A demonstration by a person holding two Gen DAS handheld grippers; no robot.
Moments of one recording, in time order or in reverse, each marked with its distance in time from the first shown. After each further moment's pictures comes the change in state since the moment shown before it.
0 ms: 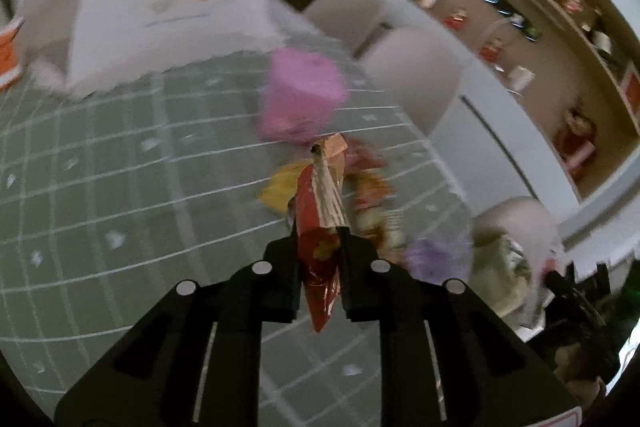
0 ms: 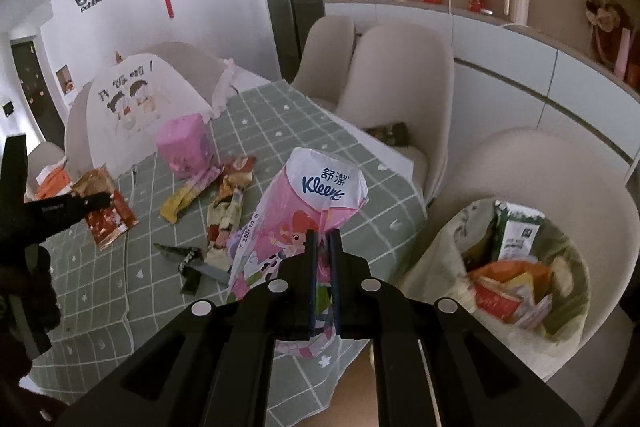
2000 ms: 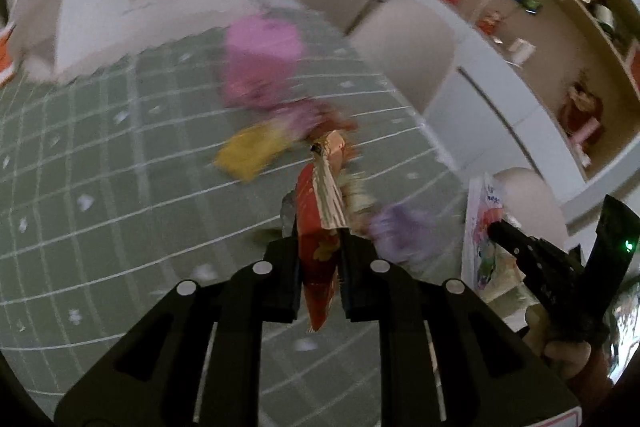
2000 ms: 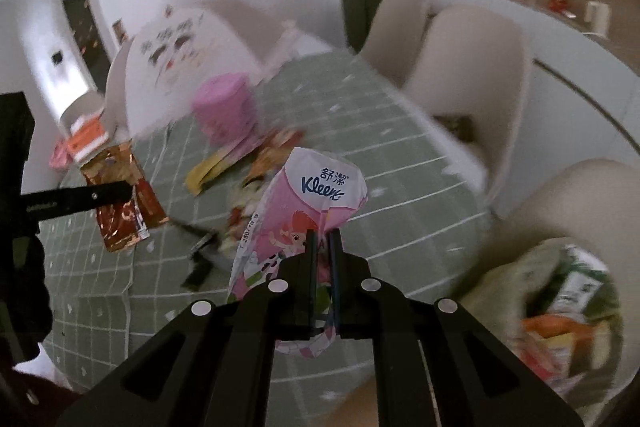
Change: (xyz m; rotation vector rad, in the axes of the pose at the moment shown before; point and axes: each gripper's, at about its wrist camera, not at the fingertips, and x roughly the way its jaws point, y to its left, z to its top) left arm 0.012 -0.058 -0.016 0.030 0.070 0.027; right arm 0.063 0.001 0.020 -0.147 0.097 0.191
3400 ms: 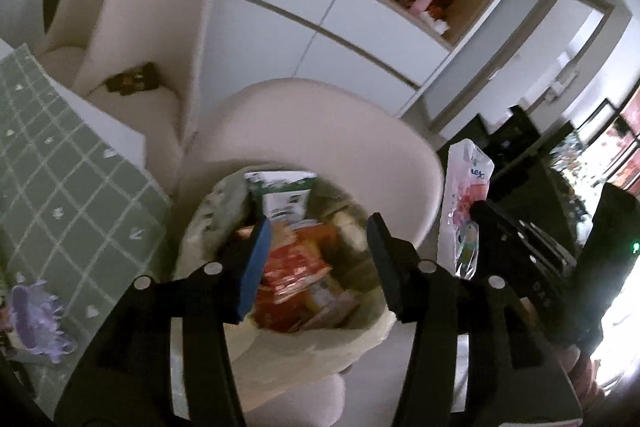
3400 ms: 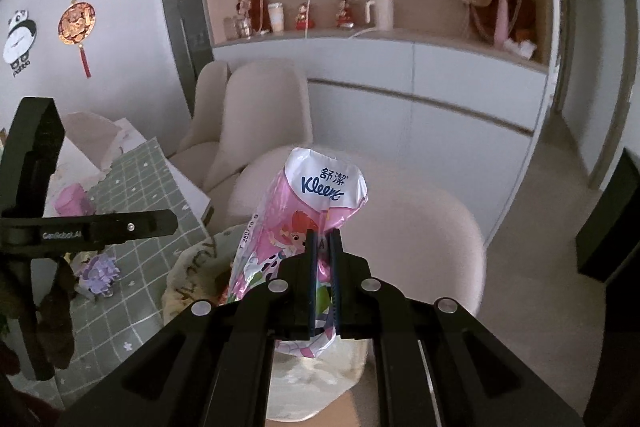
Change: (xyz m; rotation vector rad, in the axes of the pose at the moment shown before) left arm 0.115 -0.314 -0.037 0.447 0.210 -0.400; right arm -0.179 -0.208 -0.087 0.322 -0.203 -0.408
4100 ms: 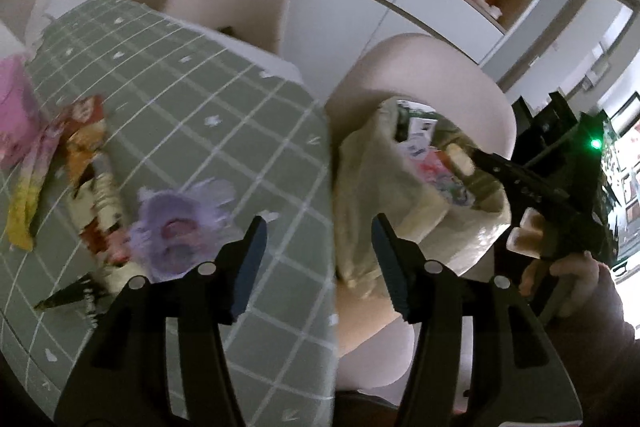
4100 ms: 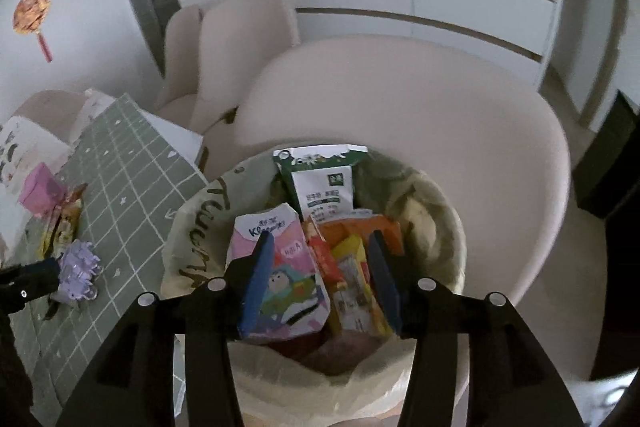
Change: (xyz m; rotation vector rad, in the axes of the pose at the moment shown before) left arm -0.075 0.144 -0.077 -0.041 0.072 0.124; right arm 0.086 0.072 -0.043 0.115 0.197 -0.107
